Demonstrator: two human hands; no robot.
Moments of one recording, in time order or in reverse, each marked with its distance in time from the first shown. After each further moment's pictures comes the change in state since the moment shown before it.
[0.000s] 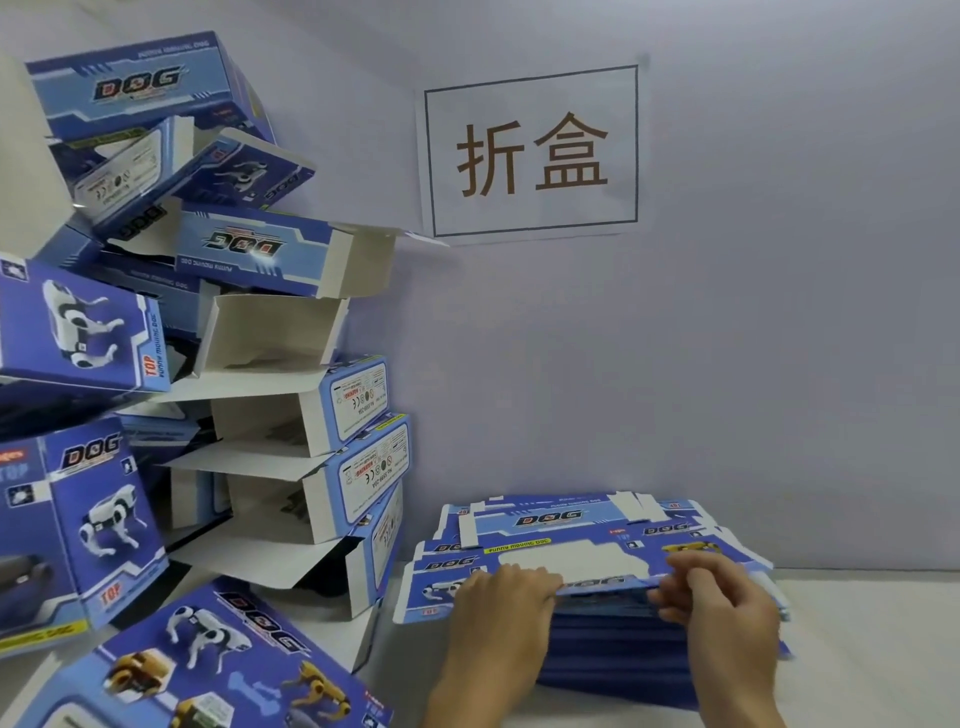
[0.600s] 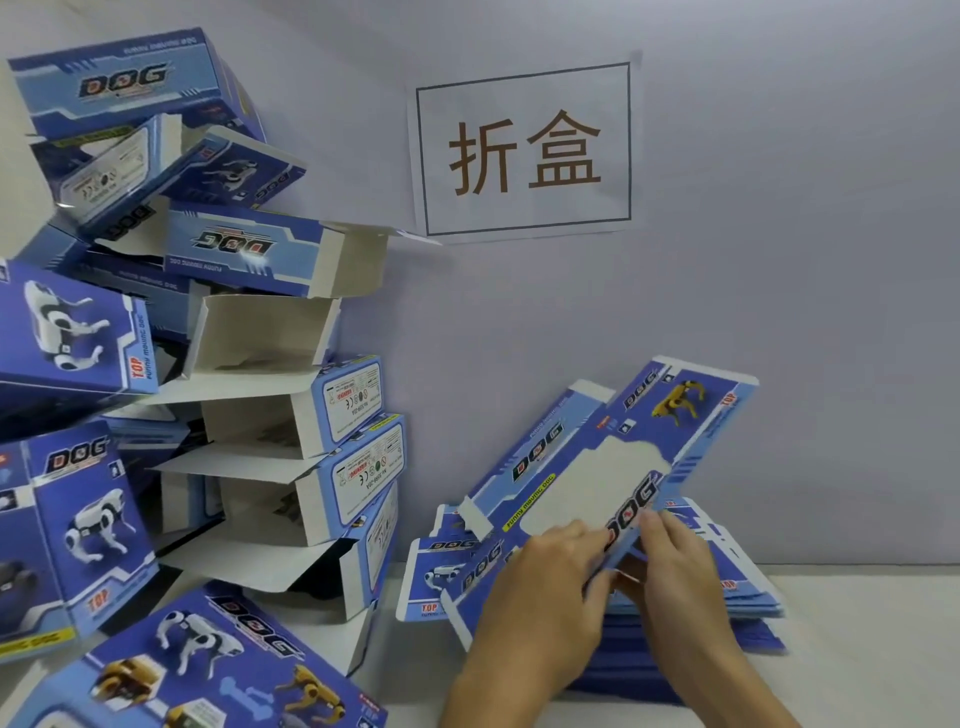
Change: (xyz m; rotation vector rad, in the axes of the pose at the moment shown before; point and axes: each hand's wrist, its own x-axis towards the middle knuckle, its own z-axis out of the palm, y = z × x) left_hand 0.003 0.035 -0.026 -0.353 0.149 0.183; right_hand -0.010 -0.038 0.027 0.154 -0.327 0.118
